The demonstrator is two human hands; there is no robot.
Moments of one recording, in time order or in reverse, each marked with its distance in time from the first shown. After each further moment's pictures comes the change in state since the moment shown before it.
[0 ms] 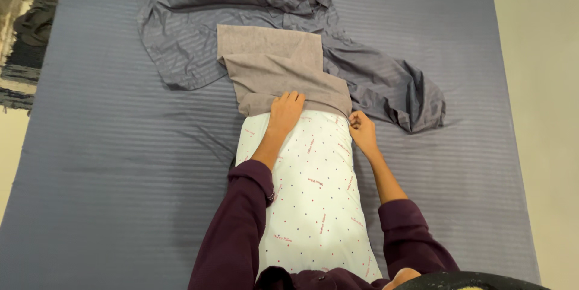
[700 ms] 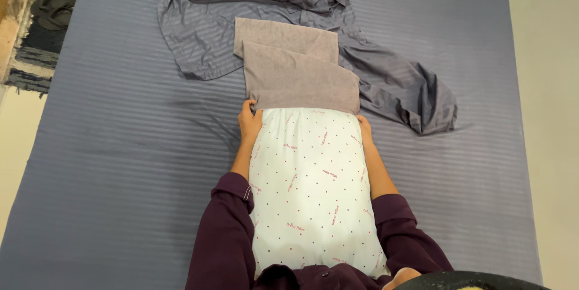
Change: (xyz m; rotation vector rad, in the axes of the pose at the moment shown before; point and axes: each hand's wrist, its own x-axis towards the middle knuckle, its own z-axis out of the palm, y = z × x) left_hand -0.136 -0.119 0.038 -0.643 0.031 -0.933; right_hand 0.015 -0.093 0.051 0.373 0.109 0.408
